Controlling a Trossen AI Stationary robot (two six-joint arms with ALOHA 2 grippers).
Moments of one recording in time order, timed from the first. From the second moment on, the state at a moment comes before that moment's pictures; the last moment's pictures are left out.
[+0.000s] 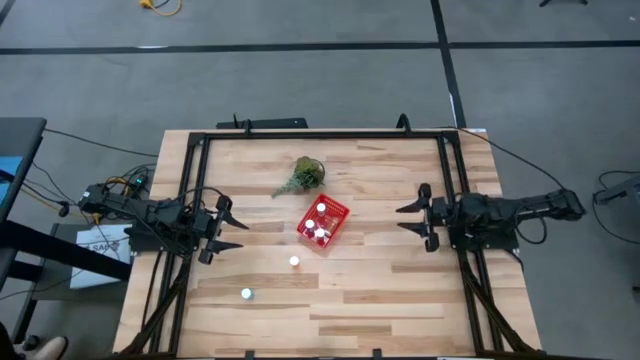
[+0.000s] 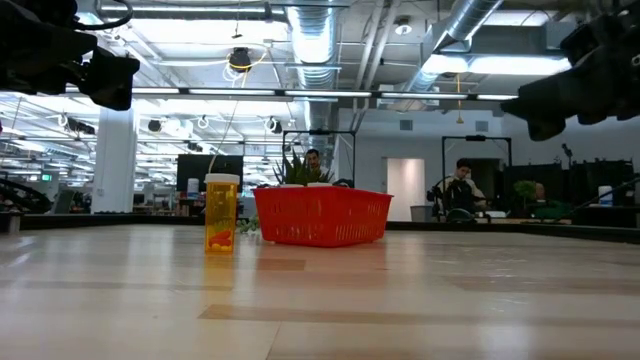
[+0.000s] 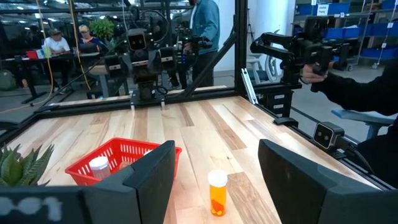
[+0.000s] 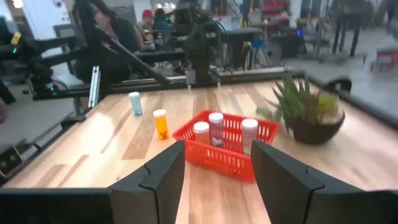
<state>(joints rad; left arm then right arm) -0.29 0.03 0.01 0.02 -0.05 0.03 0.13 0.13 0.01 0.03 0.11 0.06</state>
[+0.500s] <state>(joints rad) -0.29 0.03 0.01 0.02 -0.05 0.04 0.12 0.15 0.01 0.04 0.11 0.21</state>
